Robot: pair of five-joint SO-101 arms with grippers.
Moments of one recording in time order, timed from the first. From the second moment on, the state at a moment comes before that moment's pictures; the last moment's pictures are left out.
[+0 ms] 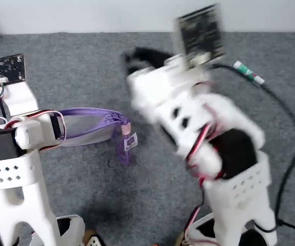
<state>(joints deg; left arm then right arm) -13.5 -33.8 9.1 98.9 10.0 -28.7 -26.9 -17.1 65.5 -6.9</state>
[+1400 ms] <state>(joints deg) -13.5 -33.8 9.7 99.4 7.3 12.5 63.6 -61.5 56.2 29.5</state>
